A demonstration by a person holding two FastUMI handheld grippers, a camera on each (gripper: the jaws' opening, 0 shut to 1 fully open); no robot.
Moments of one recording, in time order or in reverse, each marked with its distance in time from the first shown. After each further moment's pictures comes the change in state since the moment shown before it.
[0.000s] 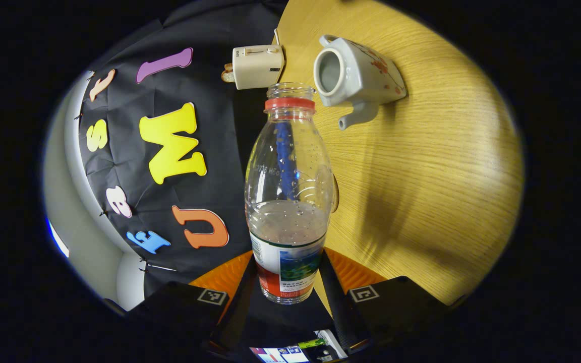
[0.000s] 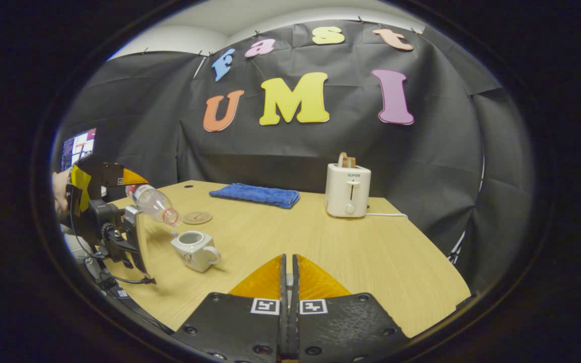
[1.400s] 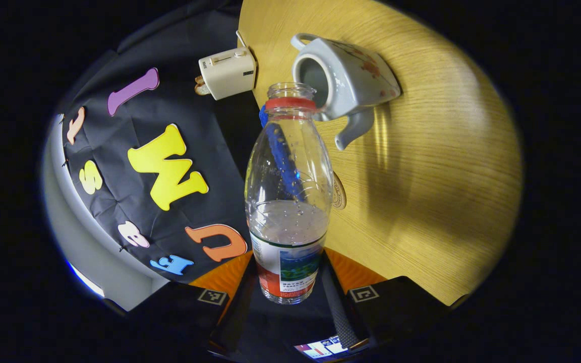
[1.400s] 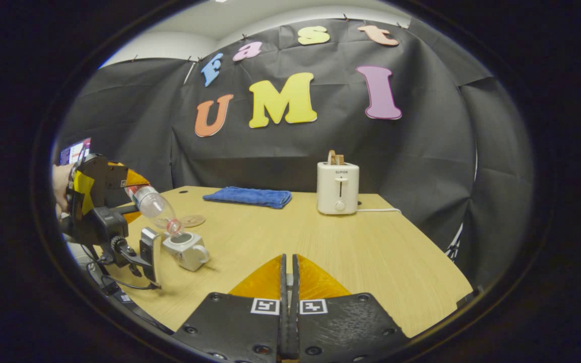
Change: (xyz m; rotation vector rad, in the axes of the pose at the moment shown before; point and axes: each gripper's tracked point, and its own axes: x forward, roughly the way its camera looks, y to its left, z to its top) left arm 0.003 0.014 0.027 0.211 0.051 0.010; right arm -0.006 -0.023 -0.006 0.050 -0.014 -0.014
